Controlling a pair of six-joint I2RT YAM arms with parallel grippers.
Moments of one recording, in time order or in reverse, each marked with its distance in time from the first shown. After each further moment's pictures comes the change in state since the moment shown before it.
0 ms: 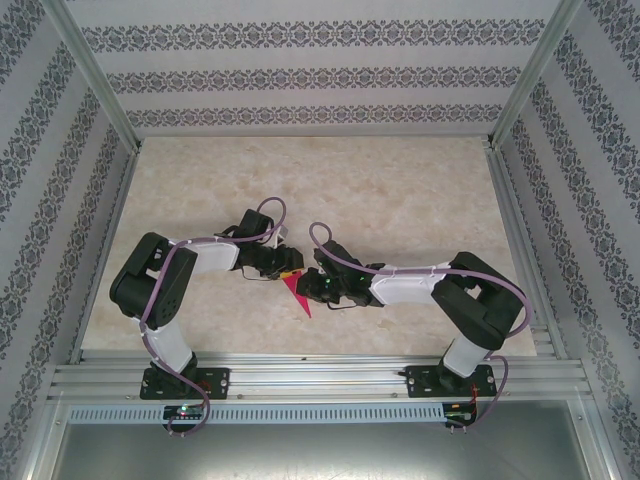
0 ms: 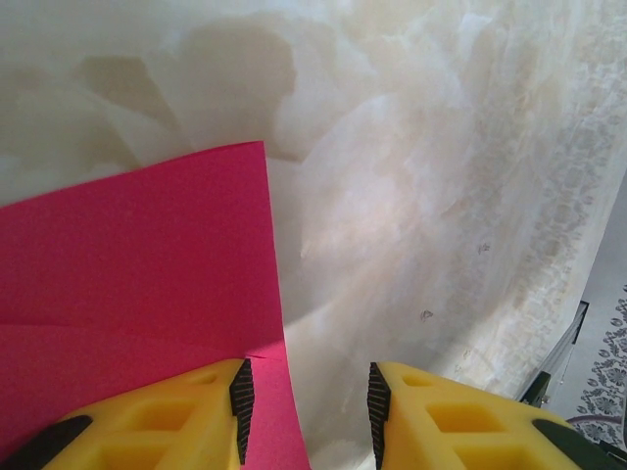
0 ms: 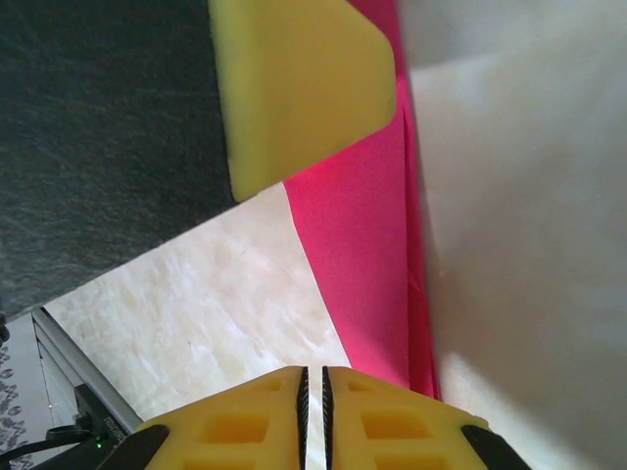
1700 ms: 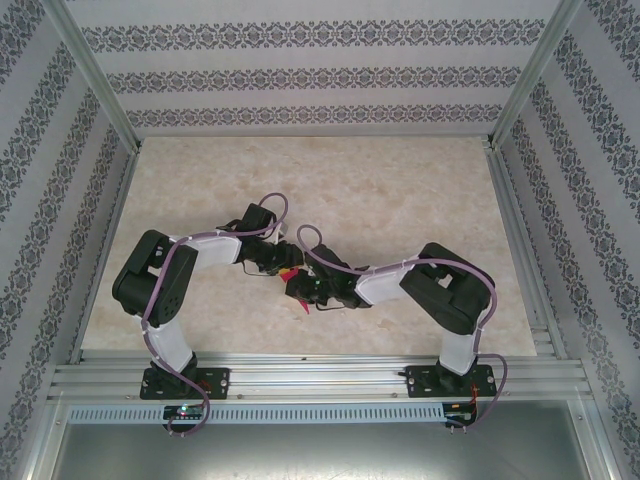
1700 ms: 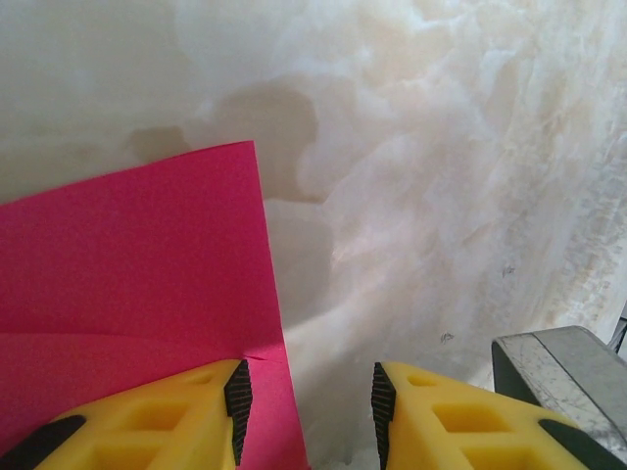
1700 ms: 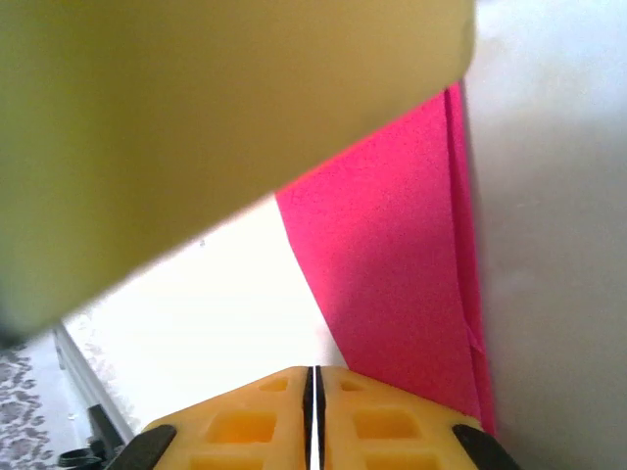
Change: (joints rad) left arm 0.000 0.019 0.077 -0.111 -0.061 0.046; right arm 0.019 0.174 0.013 0.230 -0.028 0.077
